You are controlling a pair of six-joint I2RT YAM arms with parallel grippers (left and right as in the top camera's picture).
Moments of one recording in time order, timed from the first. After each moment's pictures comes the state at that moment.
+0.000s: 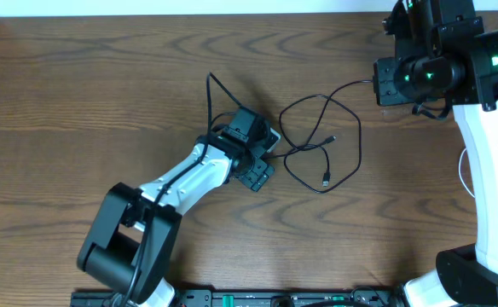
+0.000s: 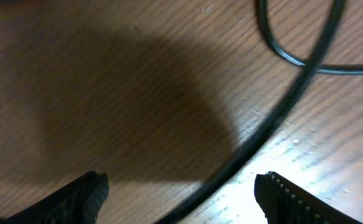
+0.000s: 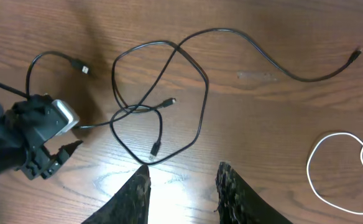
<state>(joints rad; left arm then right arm) -0.51 1.76 1.01 -0.52 0.10 0.20 0.26 1.71 2.18 -1.57 0.03 0.14</state>
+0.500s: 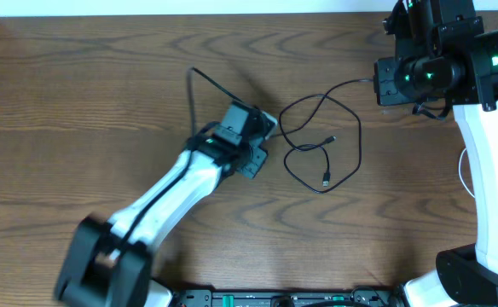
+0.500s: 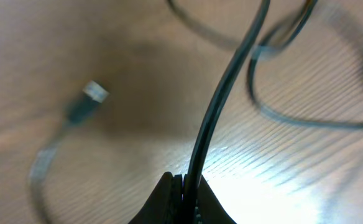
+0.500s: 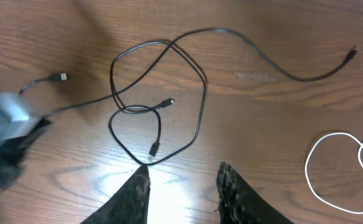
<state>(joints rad) -0.51 1.55 1.01 -0.50 0.07 0.08 0.26 1.71 2.18 -1.57 0.04 0.14</state>
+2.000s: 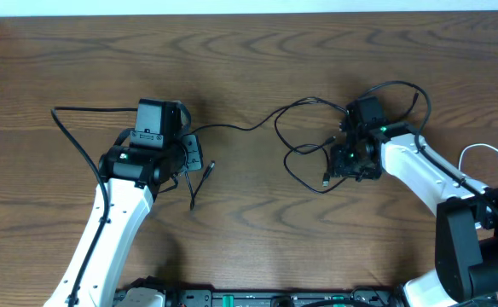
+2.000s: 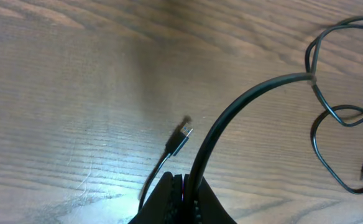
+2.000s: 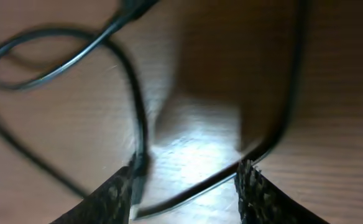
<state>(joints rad) -0.18 1.27 1.01 -0.82 0.07 -0.33 0.27 1.71 0.98 -0.65 -0.13 0.32</state>
